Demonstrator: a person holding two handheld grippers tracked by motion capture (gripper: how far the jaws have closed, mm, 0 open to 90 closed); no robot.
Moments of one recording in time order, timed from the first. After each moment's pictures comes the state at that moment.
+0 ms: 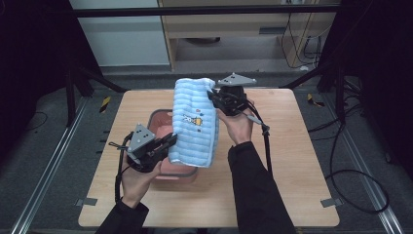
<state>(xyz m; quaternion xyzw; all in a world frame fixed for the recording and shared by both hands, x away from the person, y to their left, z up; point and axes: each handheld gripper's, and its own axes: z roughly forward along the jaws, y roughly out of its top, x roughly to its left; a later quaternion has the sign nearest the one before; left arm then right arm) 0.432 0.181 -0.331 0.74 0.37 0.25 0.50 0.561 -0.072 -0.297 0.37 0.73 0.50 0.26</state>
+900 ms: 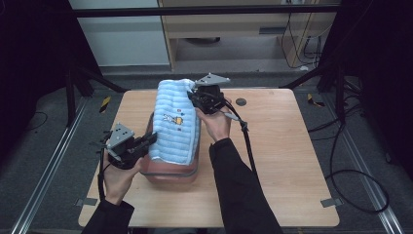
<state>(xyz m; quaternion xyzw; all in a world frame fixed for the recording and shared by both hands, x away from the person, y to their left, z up) 0.446 0.229 -0.345 0.72 0.42 0.26 0.49 0.582 -0.017 -0.311 0.35 0.74 0.51 0.24</state>
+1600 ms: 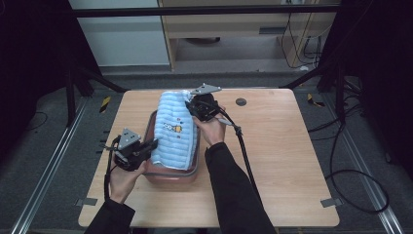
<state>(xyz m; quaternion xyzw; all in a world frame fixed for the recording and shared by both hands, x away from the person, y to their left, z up) 0.463 0.231 -0.384 0.75 0.43 0.25 0.44 0.597 -0.003 -0.356 0.36 0.76 0.48 0.22</state>
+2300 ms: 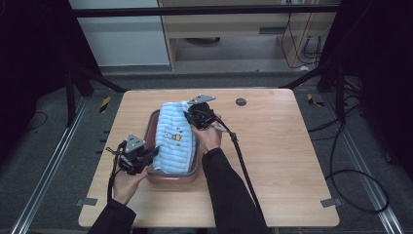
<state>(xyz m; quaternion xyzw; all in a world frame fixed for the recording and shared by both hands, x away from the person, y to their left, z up) 0.468 0.233 -0.415 0.76 0.45 0.23 0.40 0.604 0.008 -0.398 0.37 0.78 0.46 0.21</state>
